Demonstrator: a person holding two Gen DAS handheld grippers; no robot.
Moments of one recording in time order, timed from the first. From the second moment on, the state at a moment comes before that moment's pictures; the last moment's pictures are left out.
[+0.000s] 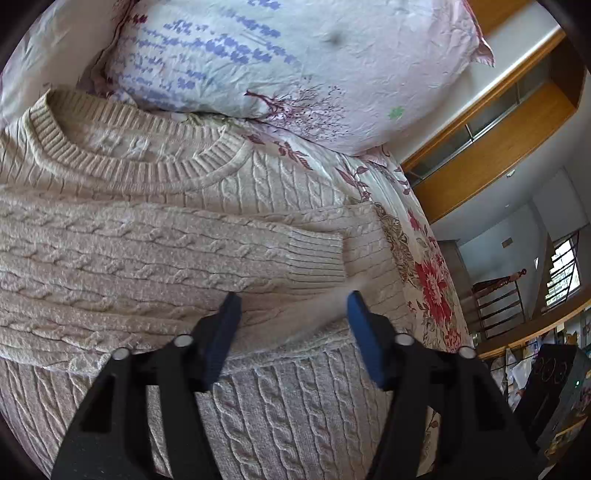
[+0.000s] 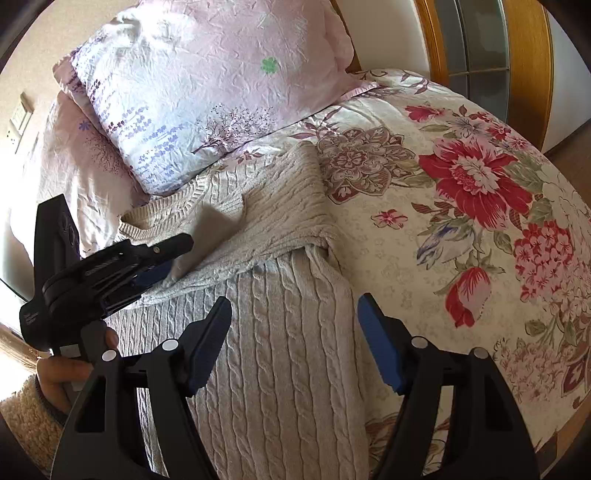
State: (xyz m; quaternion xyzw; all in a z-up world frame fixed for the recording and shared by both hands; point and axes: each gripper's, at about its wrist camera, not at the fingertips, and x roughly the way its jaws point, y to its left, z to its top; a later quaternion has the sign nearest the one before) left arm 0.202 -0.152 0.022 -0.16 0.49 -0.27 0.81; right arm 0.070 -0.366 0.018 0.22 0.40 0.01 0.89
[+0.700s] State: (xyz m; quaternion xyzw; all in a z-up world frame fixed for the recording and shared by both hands) left arm 0.072 0.035 0.039 -0.11 0.46 -0.08 0.88; right arm 0.179 -0.313 0.012 0.23 0.47 0.10 0.85
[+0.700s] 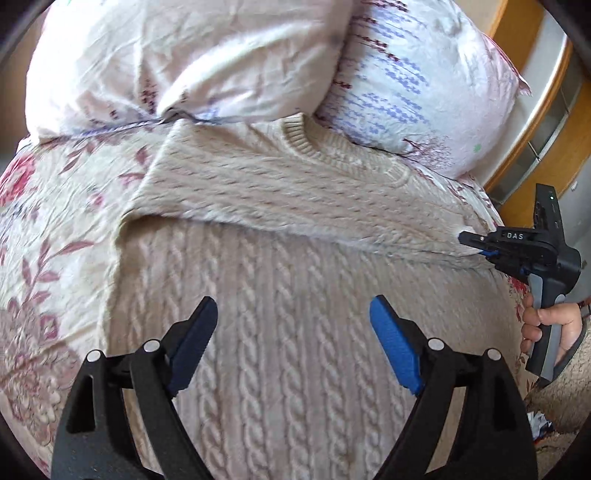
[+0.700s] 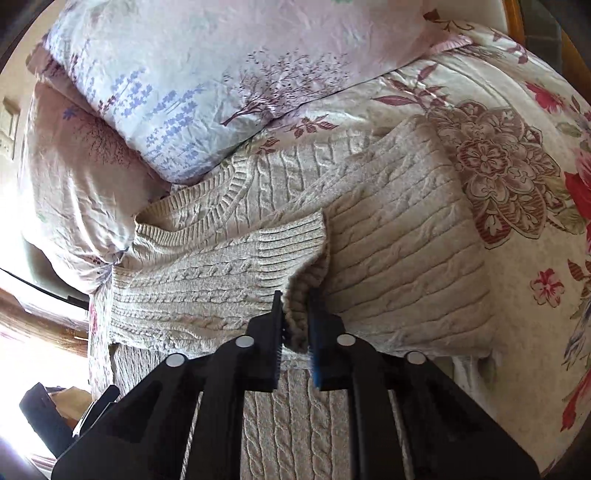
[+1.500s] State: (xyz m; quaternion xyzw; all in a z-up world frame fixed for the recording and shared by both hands) left arm 0.035 0.109 0.031 -0.15 0.46 -0.01 0.88; right arm 0.116 -0.382 0.015 0.13 0.45 -0.03 0.88
